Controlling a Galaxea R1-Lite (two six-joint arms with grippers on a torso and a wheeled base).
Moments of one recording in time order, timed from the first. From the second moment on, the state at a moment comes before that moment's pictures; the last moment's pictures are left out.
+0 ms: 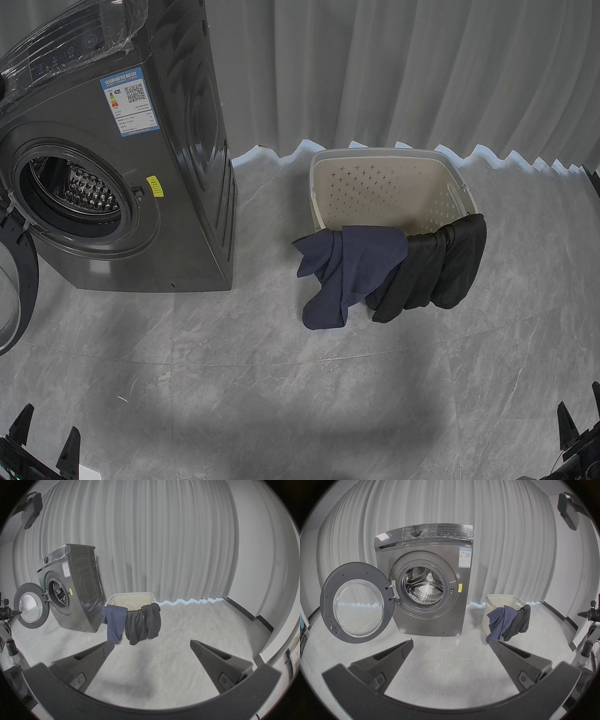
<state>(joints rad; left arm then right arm) 0.00 0.02 -0.02 0.00 0.01 -0.03 0.01 0.02 -0.02 0.00 -0.04 0.00</state>
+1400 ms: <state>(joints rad) -0.01 0.02 -0.02 0.00 0.01 -0.03 0.01 0.02 -0.02 0.00 -0.04 0.00</state>
